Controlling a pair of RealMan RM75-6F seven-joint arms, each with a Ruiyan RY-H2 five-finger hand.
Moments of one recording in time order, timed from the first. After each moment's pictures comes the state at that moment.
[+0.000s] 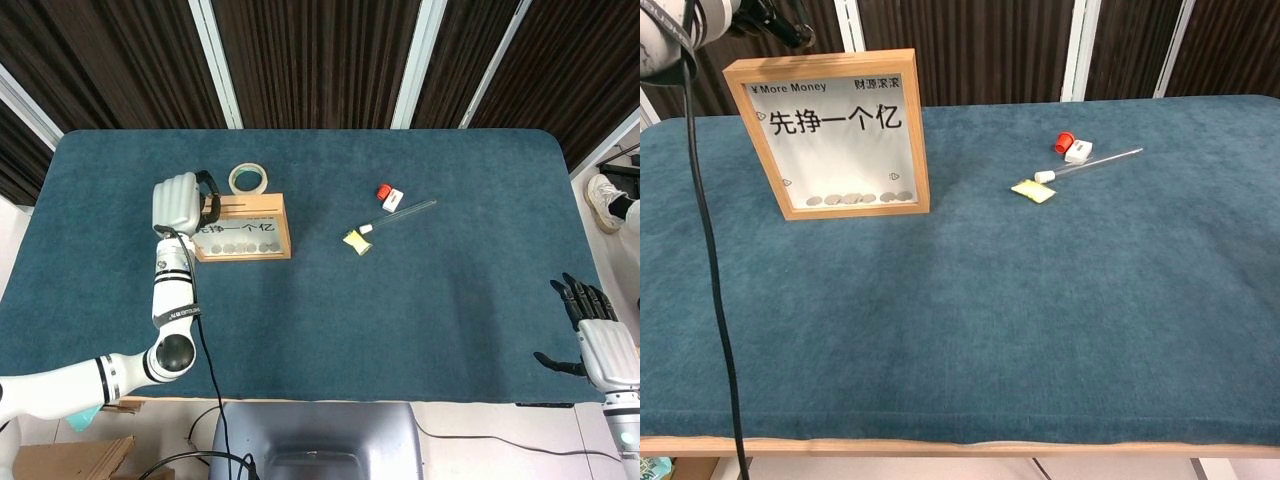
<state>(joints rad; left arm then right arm) -0.99 -1.53 -0.61 -1.52 0.45 1.25 0.71 0.10 -1.04 0.05 -1.63 -1.46 1.38 0.09</state>
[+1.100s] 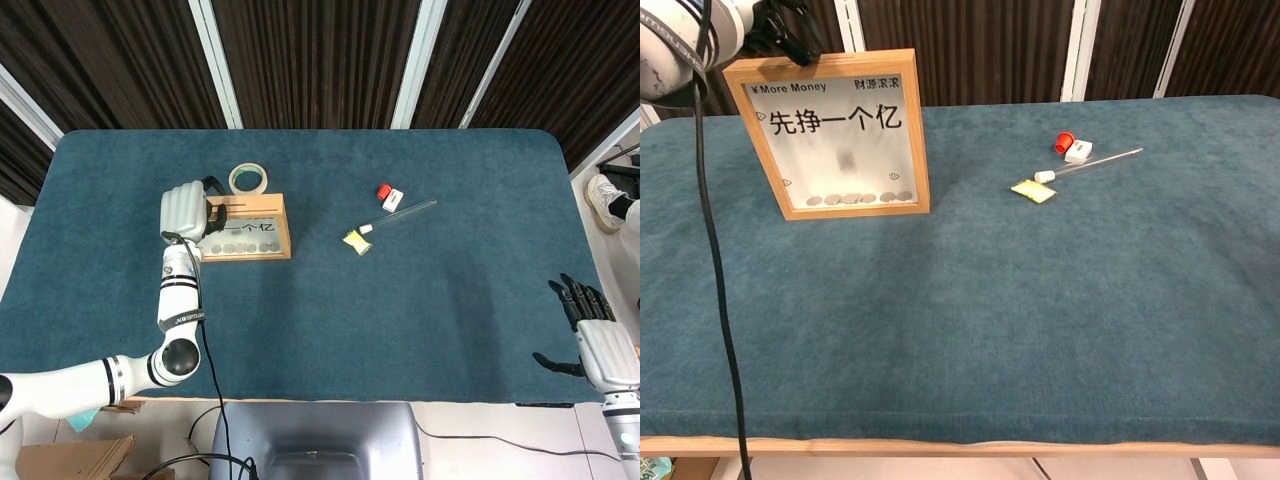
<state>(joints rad) -1.01 -1.54 -0.55 -1.51 0.44 1.25 0.64 0.10 -1.04 0.05 -1.63 -1.47 1.38 0.10</state>
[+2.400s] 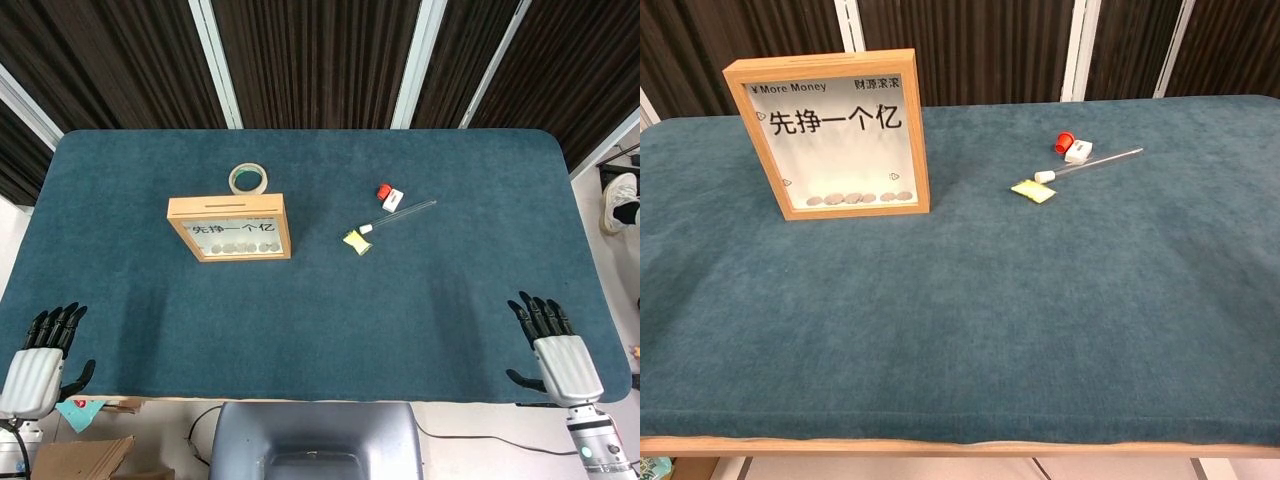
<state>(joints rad) -0.16 -1.22 0.10 -1.55 1.45 1.59 0.05 0.09 -1.16 0.00 -1.61 -1.56 1.42 -0.15</state>
